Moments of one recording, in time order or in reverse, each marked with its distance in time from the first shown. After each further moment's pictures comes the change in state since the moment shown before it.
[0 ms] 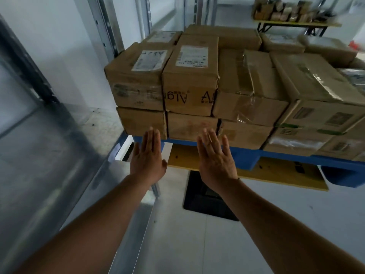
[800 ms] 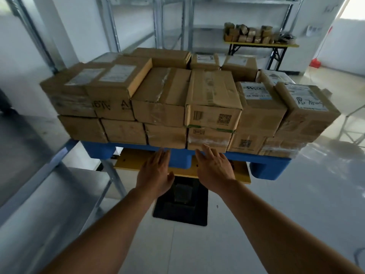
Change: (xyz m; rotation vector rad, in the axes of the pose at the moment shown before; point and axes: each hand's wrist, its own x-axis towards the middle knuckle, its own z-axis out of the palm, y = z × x) left_hand -0.046 0.232 -0.001 -0.056 -0.029 0.158; right_hand -0.113 0.184 -0.047 0.096 -0.100 0.059
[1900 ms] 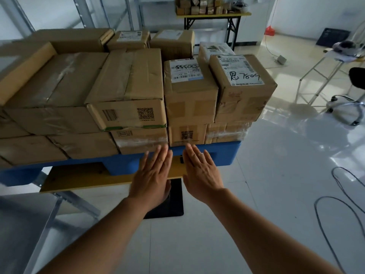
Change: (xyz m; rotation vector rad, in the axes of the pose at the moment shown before) left_hand 0.058 0.132 0.061 0.223 -0.087 0.348; right_hand -0.041 0.130 0.058 0.133 -0.027 0.129
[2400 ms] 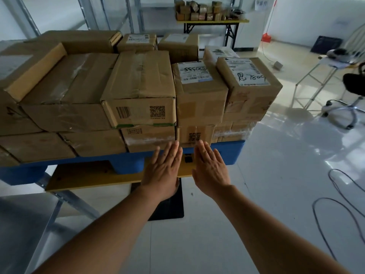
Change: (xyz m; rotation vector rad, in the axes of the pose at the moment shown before) left_hand 0.007 0.001 -0.015 0.026 -0.120 0.010; right_hand 0.001 -0.006 -0.002 -0.008 0.018 0.138
